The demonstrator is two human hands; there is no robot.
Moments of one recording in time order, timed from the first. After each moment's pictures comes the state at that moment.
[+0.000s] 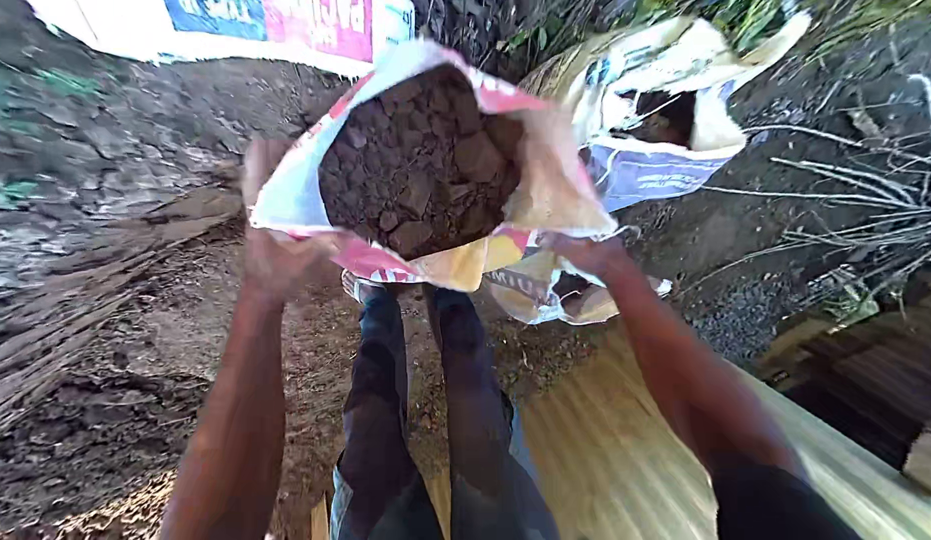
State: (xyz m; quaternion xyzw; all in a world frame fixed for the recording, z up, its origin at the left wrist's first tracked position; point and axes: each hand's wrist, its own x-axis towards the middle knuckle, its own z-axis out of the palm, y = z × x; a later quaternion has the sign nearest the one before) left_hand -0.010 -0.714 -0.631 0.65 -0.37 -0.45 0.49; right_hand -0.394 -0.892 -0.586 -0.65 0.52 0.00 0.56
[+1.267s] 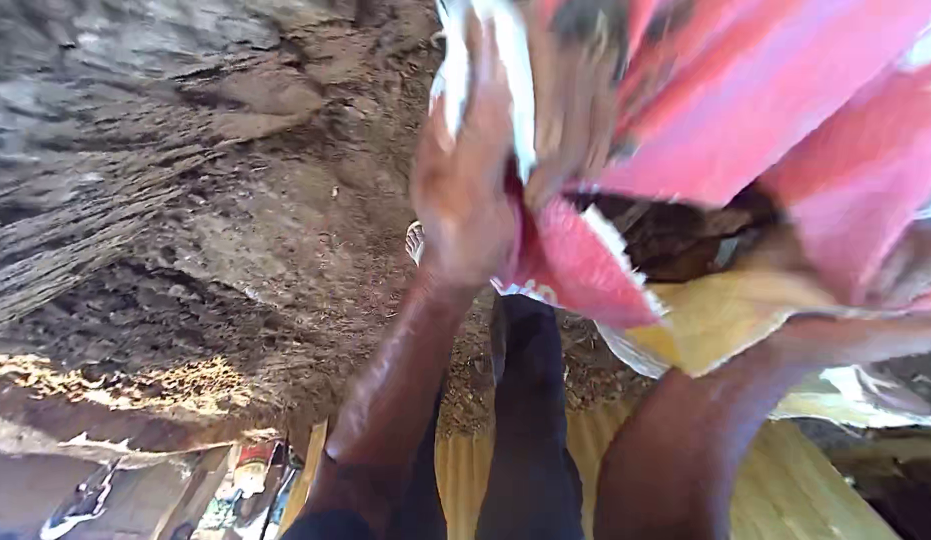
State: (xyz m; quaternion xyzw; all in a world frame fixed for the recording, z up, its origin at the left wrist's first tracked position) left_hand -0.067 -0.743 -0.664 0.43 -0.04 -0.43 0.79; right_hand -0.338 -0.822 -0.669 -0.24 0.50 -0.55 0.62
